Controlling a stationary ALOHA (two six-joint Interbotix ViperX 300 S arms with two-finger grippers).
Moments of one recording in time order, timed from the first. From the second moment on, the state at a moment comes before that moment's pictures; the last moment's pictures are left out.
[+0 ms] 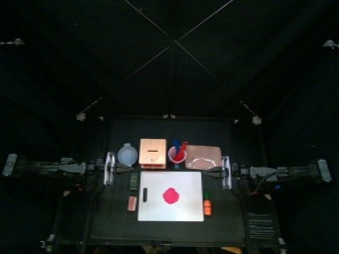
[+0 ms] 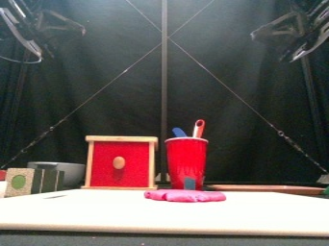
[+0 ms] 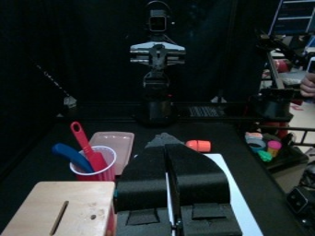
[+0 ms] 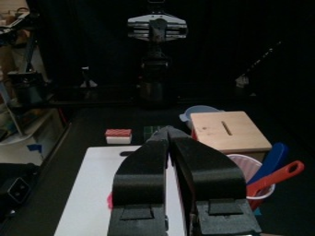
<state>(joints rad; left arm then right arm) 0.00 -0.96 1.19 0.00 -0.29 0.00 0.00 -0.97 1.18 0.00 -0.29 0.00</state>
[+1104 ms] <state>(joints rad) -0.15 -0.55 1.19 -0.61 -0.51 -0.01 -0.21 -0.21 0.53 -0.05 0.11 -0.01</state>
